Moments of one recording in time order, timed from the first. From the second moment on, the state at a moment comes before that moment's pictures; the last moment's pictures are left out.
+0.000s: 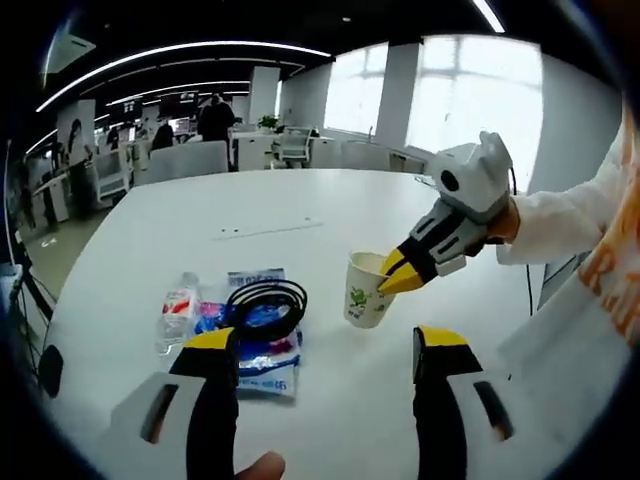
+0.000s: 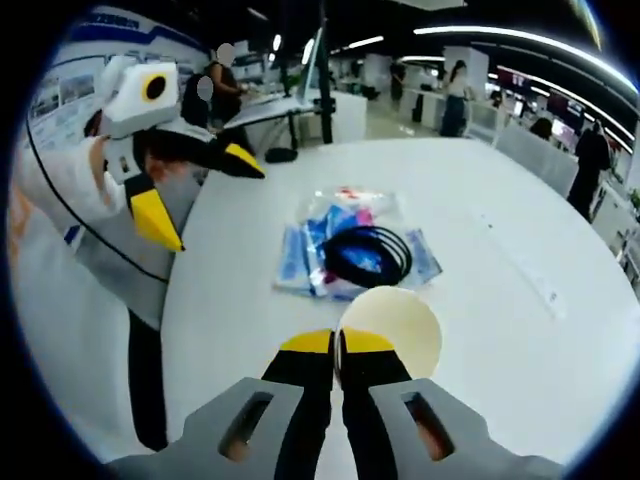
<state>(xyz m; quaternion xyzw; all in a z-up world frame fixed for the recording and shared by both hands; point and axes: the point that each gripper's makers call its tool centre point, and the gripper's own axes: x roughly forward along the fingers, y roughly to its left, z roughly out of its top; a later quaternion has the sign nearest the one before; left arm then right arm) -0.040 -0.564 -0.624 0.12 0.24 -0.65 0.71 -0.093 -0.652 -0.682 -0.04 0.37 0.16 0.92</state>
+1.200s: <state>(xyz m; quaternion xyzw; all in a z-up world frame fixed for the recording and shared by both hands) -0.053 -0.566 -0.627 0.12 0.26 -0.66 0.70 -0.118 -0.632 -0.711 -0.03 0.39 0.16 0.91</state>
